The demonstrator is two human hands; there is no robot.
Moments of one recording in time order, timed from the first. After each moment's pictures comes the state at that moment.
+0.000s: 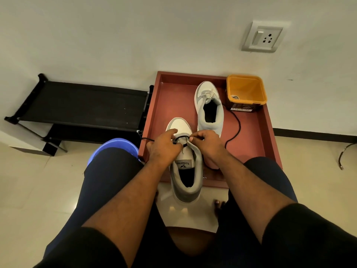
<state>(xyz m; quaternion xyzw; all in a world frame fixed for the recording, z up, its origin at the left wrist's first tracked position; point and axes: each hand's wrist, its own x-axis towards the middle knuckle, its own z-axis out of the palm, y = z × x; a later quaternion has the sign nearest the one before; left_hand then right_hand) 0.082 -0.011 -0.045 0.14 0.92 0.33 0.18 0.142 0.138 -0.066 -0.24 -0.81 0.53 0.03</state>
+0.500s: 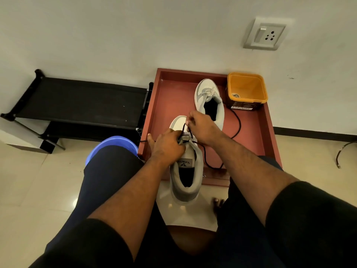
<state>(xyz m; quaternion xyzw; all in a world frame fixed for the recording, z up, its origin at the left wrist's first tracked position) 0.083 -0.004 -0.039 0.22 0.93 0.22 0.20 0.100 0.140 -0.031 -0.17 -0.91 0.37 -0.01</state>
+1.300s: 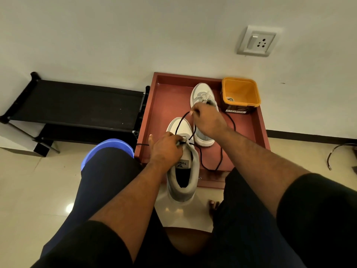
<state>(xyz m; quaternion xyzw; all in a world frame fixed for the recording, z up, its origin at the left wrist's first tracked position) 0.089 0.000 -0.042 0.24 0.93 0.22 0.17 0.097 0.162 0.000 -0.19 -0.94 0.27 0.04</state>
